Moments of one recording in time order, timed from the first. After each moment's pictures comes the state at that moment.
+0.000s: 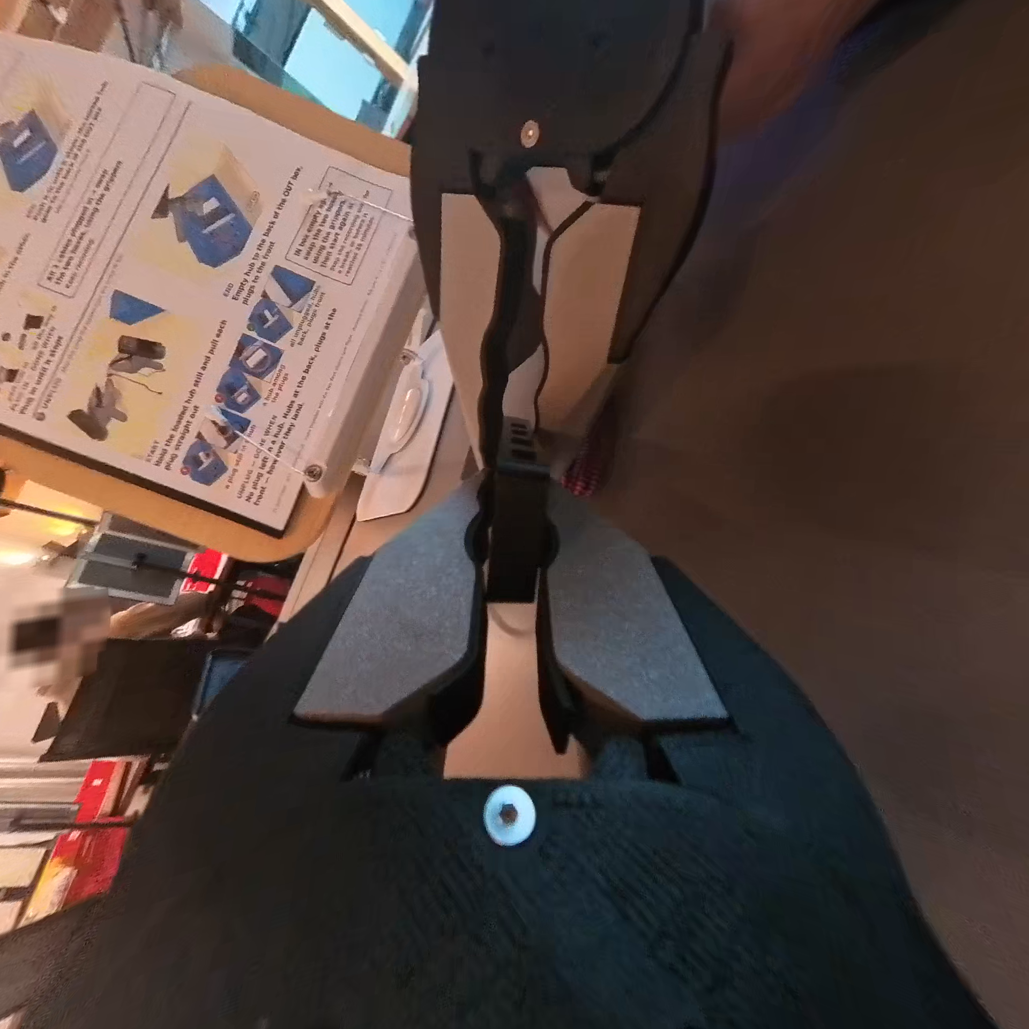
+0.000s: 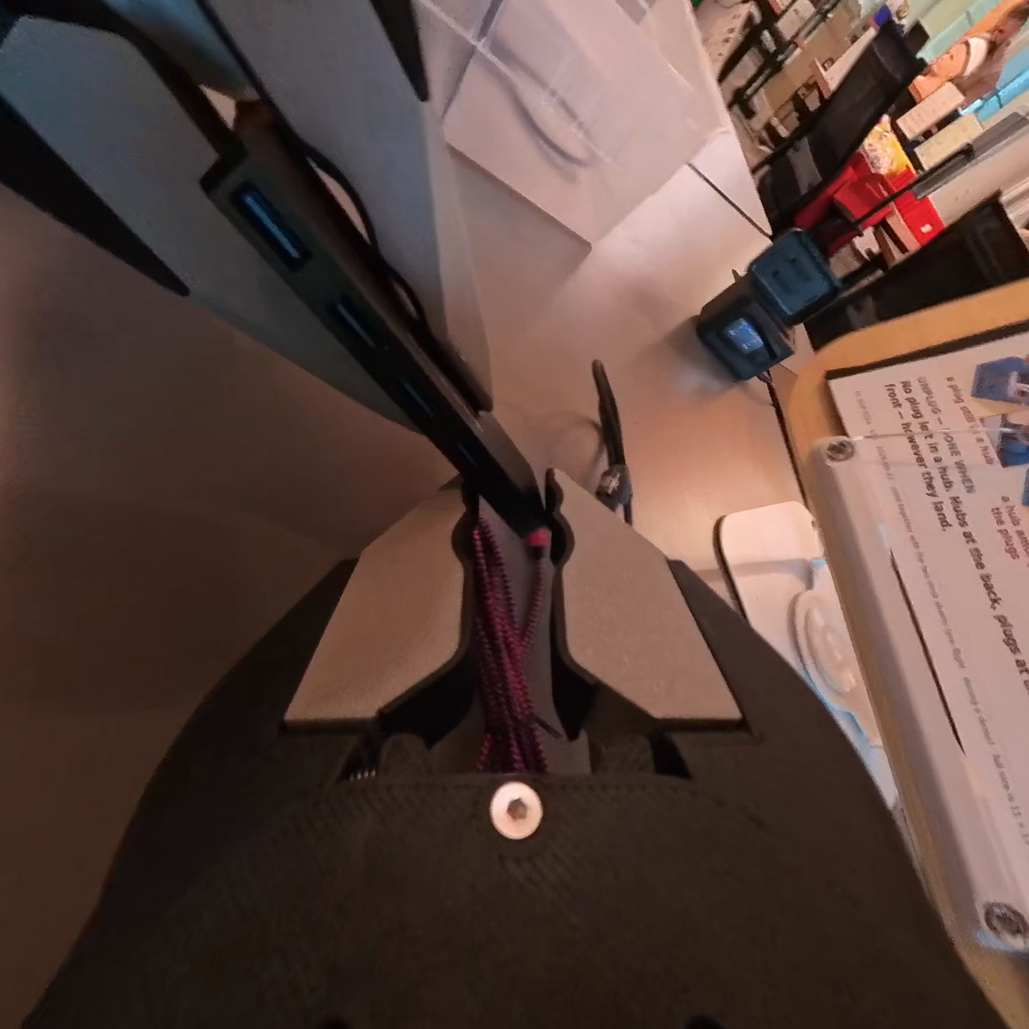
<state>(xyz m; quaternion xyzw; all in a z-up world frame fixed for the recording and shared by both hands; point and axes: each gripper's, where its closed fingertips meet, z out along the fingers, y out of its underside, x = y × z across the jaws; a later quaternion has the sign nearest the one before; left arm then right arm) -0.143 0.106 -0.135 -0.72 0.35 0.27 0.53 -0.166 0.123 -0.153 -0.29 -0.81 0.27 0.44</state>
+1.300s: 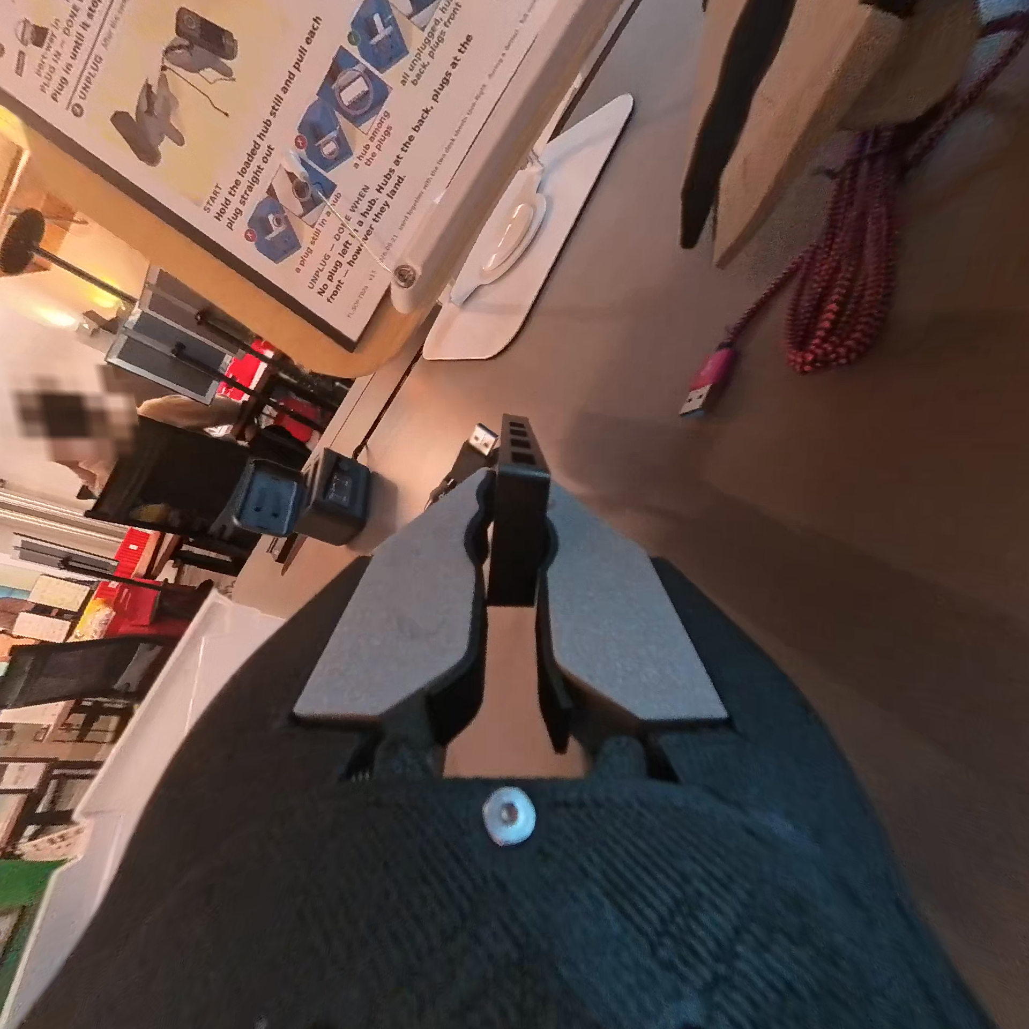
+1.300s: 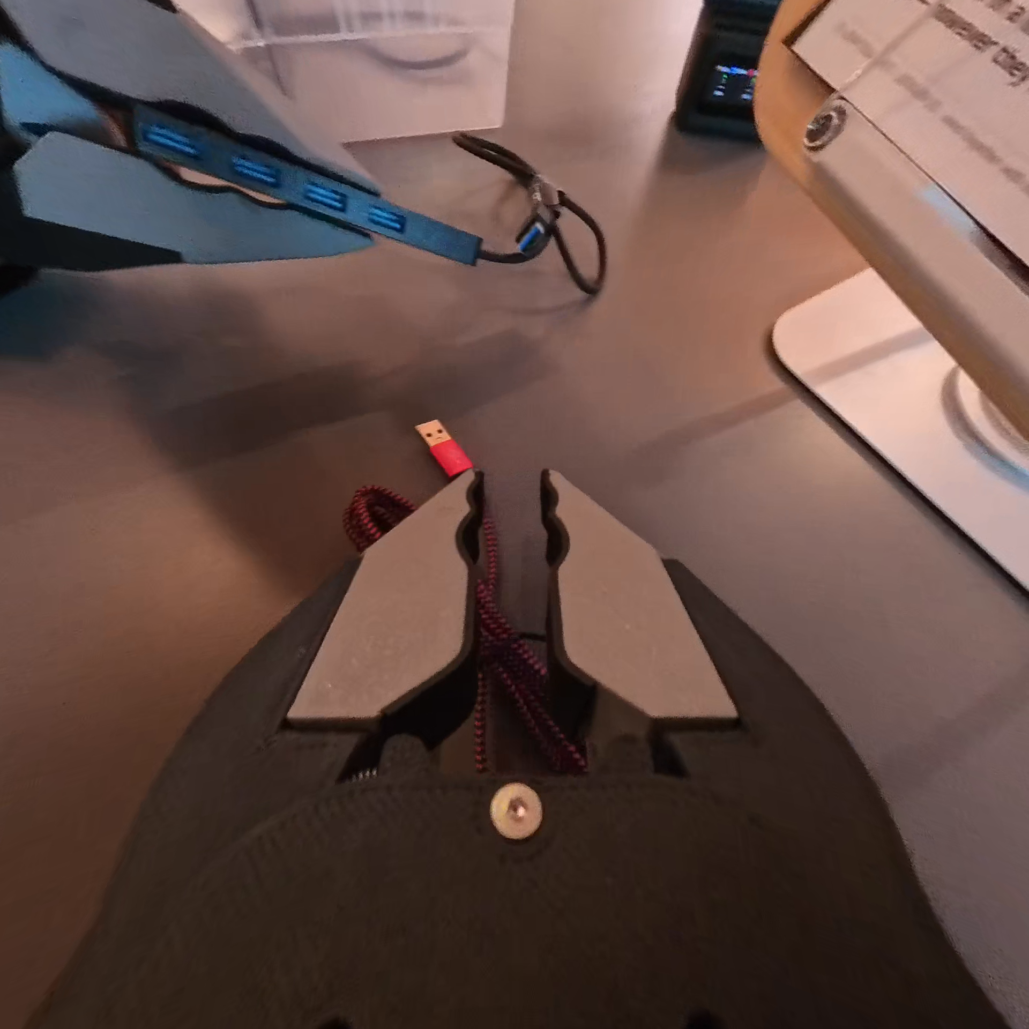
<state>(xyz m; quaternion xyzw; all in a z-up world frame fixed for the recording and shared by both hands) -0.230 0.104 -0.138 -0.79 0.19 0.32 0.49 -0.163 0.178 -0.165 -0.50 -0.72 0.38 0.28</state>
